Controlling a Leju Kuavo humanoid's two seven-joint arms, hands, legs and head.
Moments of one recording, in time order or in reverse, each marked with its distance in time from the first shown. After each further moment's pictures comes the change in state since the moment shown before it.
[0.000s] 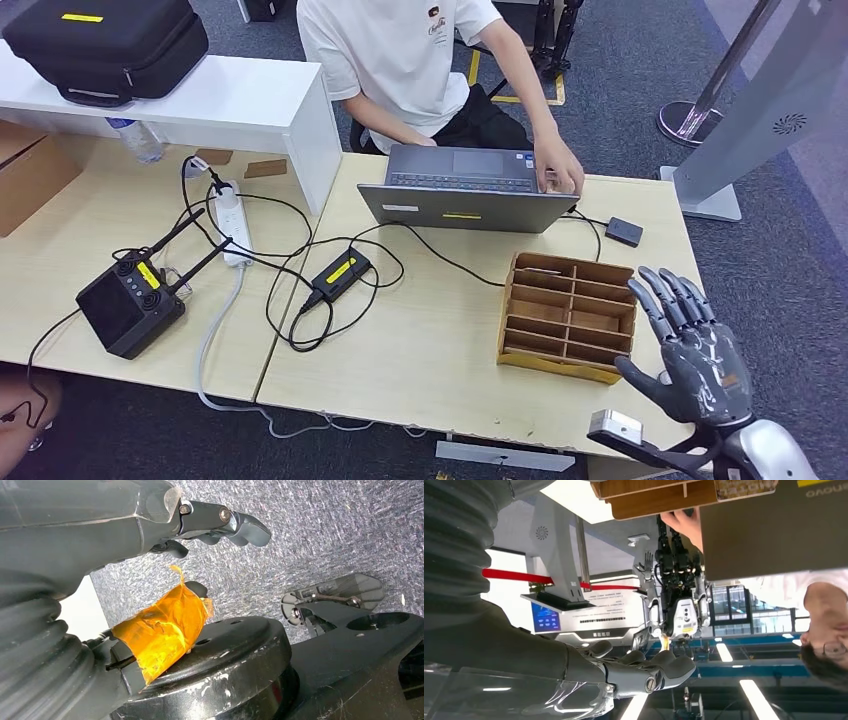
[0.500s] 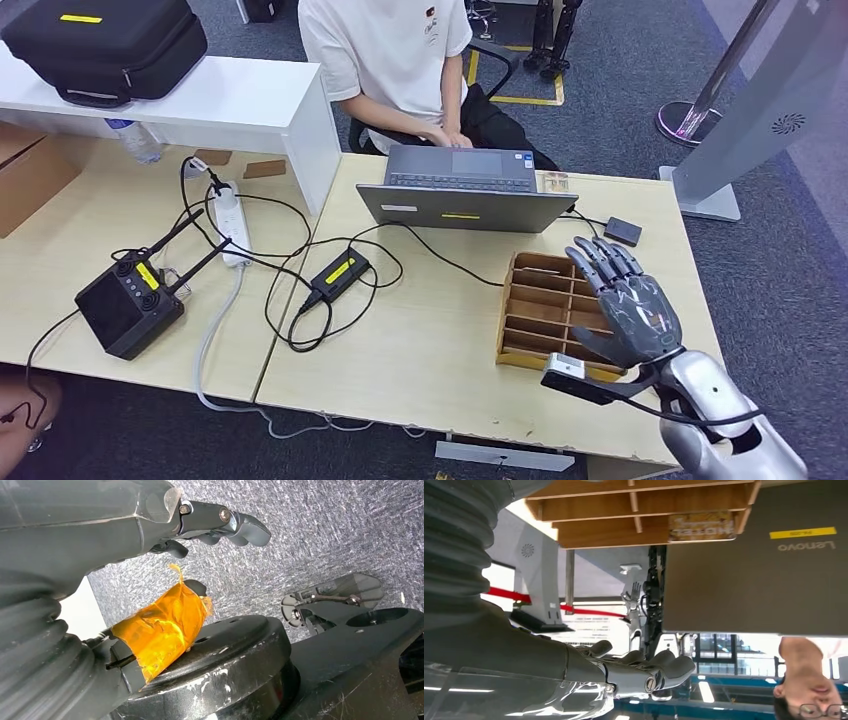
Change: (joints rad) left arm -0.002 0.000 0.000 0.000 -0.035 -0.009 -0.009; right arm -0.325 0.062 0.240 0.244 -0.035 0.153 0.046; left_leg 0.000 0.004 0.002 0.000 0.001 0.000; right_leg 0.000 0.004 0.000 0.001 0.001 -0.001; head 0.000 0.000
